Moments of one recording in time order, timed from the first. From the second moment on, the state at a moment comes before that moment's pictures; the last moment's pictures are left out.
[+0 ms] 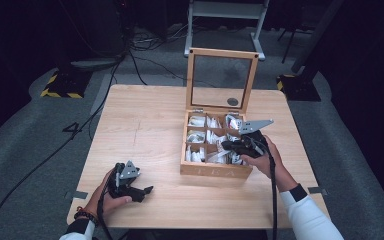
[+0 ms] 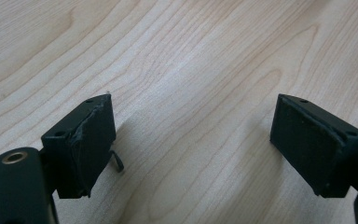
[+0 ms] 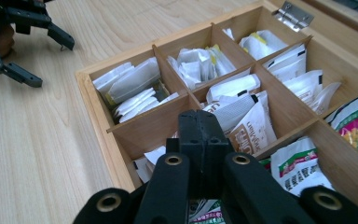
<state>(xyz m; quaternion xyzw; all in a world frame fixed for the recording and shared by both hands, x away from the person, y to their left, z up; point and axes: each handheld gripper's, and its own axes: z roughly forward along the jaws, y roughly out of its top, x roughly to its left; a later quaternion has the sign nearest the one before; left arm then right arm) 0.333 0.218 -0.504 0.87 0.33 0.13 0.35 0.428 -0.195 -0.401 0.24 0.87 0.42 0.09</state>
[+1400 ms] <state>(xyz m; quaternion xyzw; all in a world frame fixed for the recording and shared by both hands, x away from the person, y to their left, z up) 0.332 0.218 -0.504 0.87 0.33 0.12 0.35 0.379 -0.225 -0.362 0.19 0.84 0.49 0.11</state>
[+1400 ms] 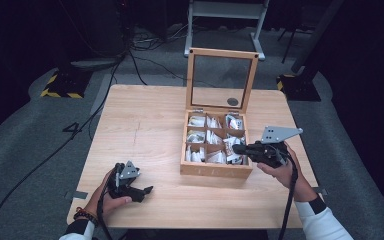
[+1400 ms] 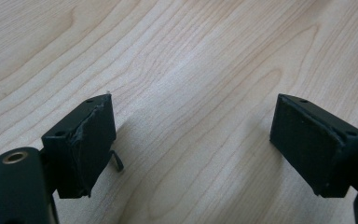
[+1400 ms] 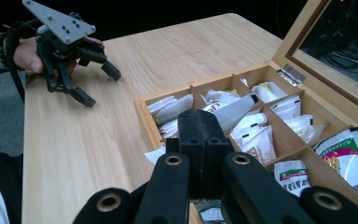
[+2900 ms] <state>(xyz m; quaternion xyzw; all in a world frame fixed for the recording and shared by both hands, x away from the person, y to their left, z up) 0.332 0.218 -0.504 0.87 0.33 0.12 0.35 0.337 -0.190 -0.416 0.12 0.89 0.44 0.06</state>
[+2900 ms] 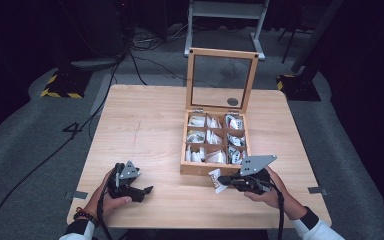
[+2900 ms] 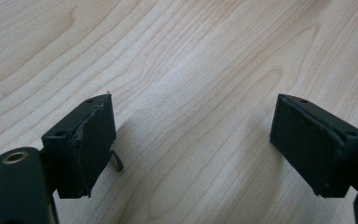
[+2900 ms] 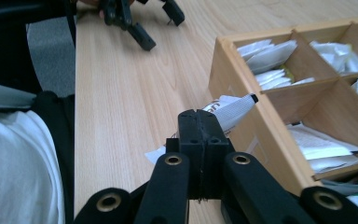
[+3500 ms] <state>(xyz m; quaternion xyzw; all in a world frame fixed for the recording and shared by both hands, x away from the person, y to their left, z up) 0.332 0.218 -0.504 0.87 0.33 0.13 0.35 0.335 -0.188 -0.451 0.11 0.90 0.42 0.03</state>
